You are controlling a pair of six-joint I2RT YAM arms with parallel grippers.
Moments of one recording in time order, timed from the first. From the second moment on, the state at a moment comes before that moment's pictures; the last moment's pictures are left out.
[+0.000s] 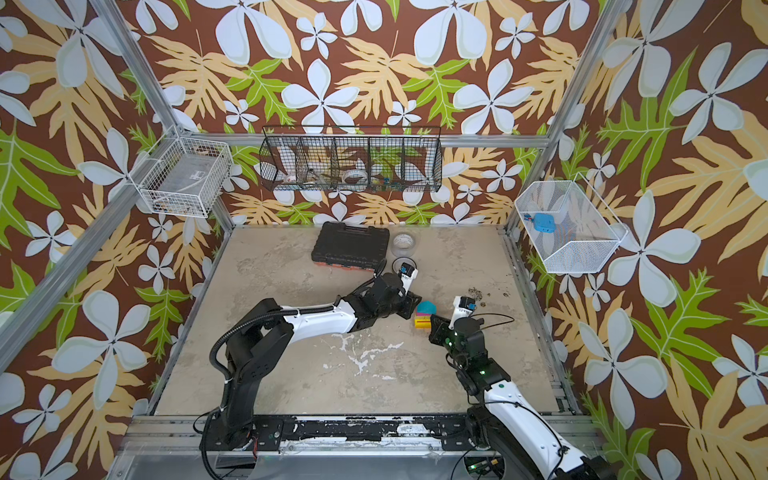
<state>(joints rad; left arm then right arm) -0.93 2.04 1.38 0.13 -0.02 -0.35 0.32 0.79 0.25 0.08 -0.01 0.66</state>
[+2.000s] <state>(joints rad) -0.93 1.41 0.88 0.33 -0.25 -0.33 0.32 0.64 0.24 0.01 0.05 0.72</state>
